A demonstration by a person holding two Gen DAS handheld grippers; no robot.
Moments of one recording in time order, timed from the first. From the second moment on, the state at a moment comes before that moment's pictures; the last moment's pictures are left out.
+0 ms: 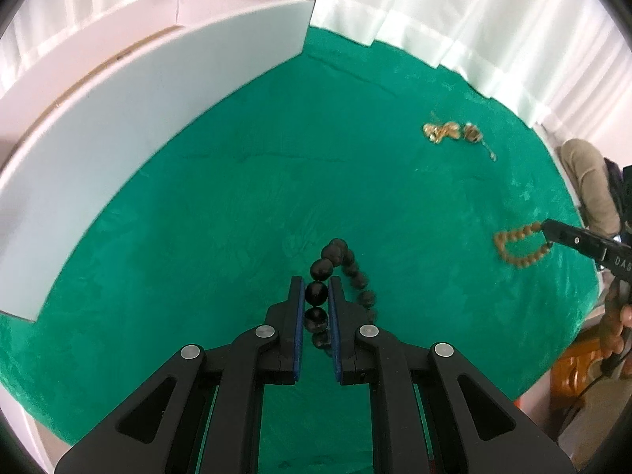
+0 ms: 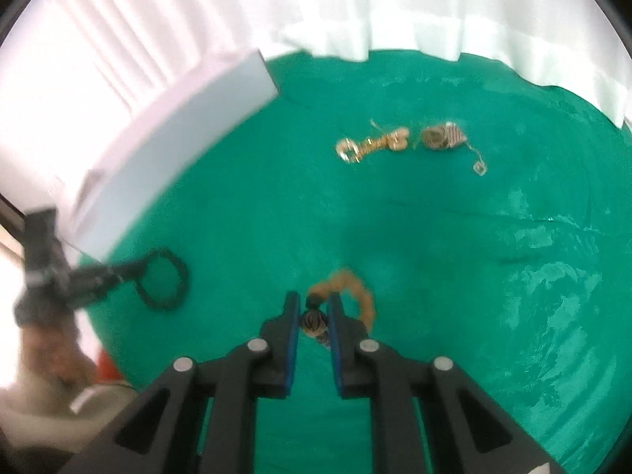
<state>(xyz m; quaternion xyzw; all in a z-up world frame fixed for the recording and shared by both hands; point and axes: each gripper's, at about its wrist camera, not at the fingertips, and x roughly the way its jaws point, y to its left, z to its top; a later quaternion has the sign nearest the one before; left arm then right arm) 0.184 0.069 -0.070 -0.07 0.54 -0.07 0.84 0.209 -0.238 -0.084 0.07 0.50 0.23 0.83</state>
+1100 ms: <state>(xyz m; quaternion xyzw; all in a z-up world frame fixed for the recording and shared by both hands) 0.161 0.091 0.023 -0.02 0.45 0.00 0.89 0.218 -0.119 -0.002 0.03 0.43 0.34 0.83</state>
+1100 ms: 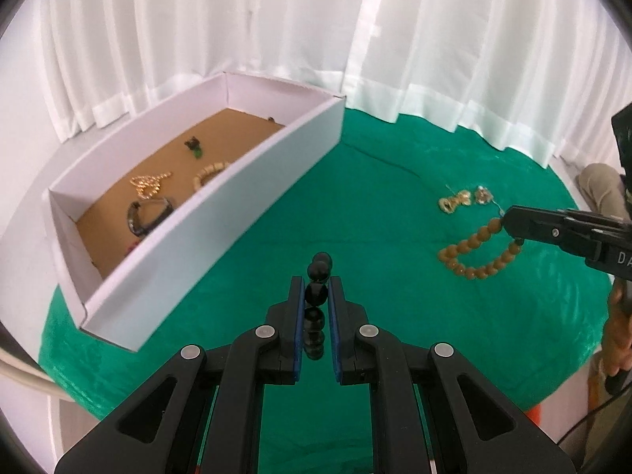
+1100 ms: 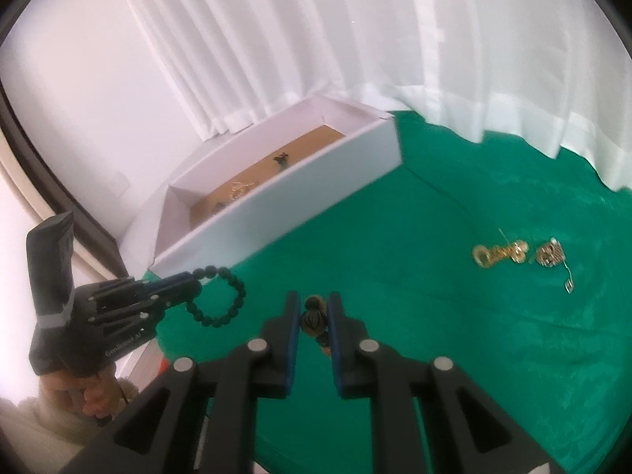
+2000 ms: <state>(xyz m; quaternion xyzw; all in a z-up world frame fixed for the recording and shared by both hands) 0.216 0.154 0.057 -0.11 0.46 -0.05 0.88 0.261 -0.033 0.014 -0.03 0.44 0.38 0.82</state>
